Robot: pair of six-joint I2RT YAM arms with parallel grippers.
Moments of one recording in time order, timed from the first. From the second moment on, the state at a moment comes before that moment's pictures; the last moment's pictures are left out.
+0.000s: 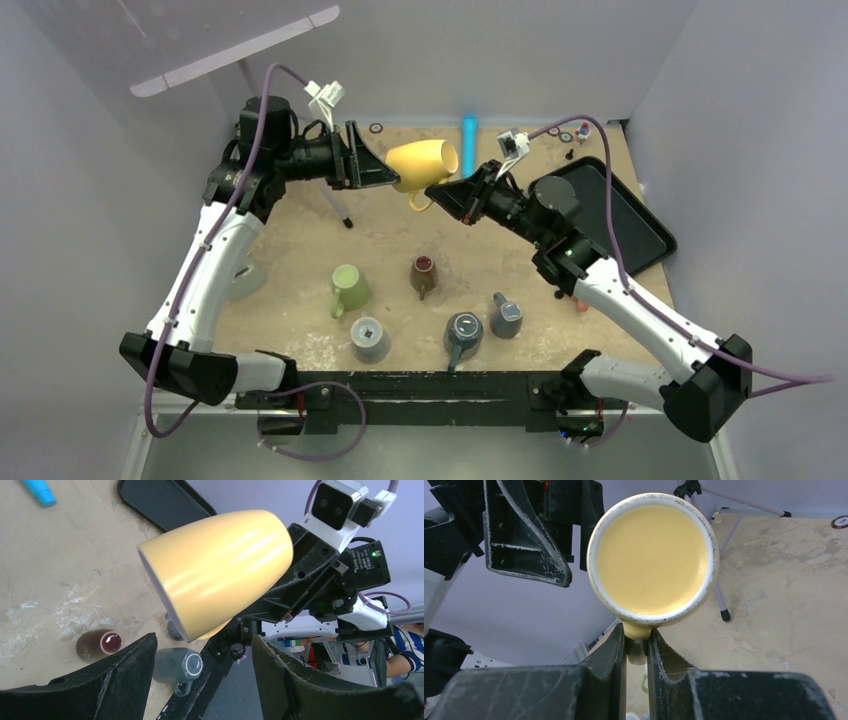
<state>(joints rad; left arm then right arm) -0.28 1.32 1.54 -0.63 0.83 -0.54 0.65 1.12 0.97 0.25 -0.28 0.64</state>
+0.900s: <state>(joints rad) -0.29 1.39 1.64 -0.59 0.90 -0.53 0.65 1.29 1.01 0.38 -0.42 0.83</state>
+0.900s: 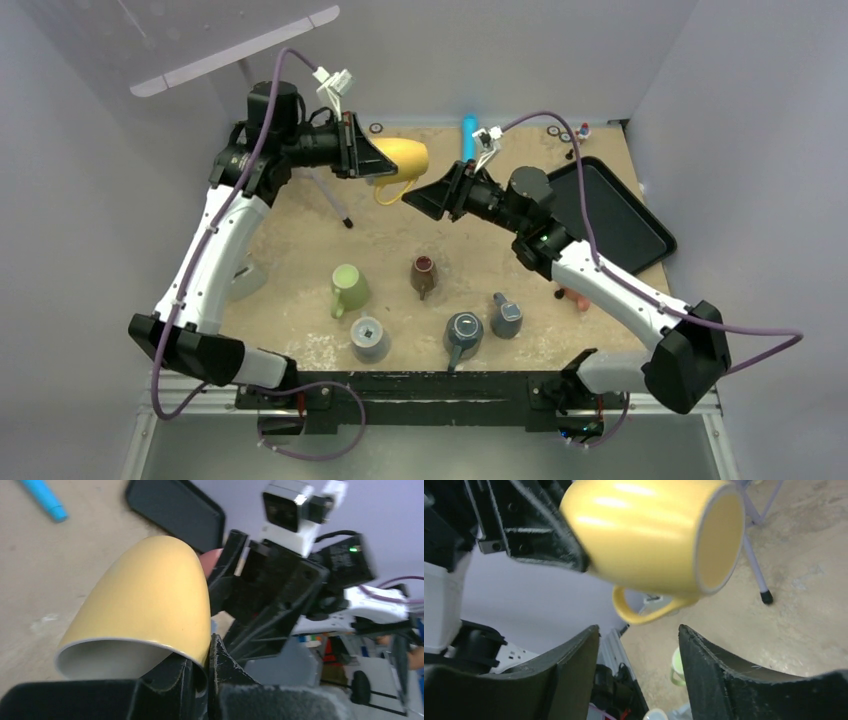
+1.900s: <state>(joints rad) -0.58 1.38 1.79 -1.59 0.42 1.72 0.48 1.45 1.81 -0.67 -0.33 0.35</state>
